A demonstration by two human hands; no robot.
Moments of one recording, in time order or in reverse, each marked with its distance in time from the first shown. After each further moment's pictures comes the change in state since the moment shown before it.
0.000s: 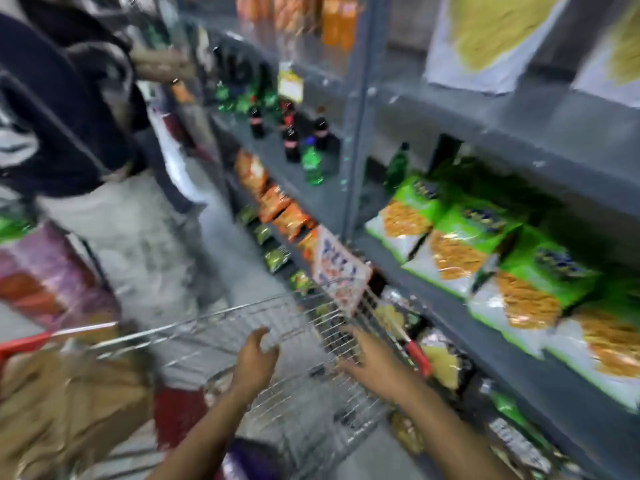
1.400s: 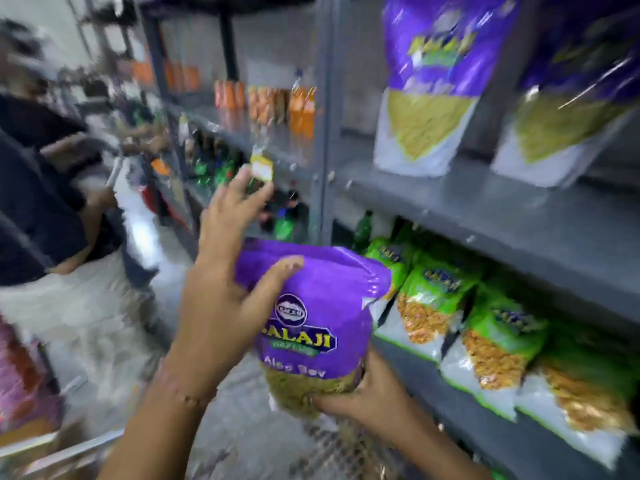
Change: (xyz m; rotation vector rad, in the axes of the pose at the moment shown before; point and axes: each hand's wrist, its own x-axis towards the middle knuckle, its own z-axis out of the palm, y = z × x) left_hand -0.061 0.264 -0.067 0.037 0.291 1.186; right_hand -0.027 -0.059 -0.084 0.669 0.374 -0.321
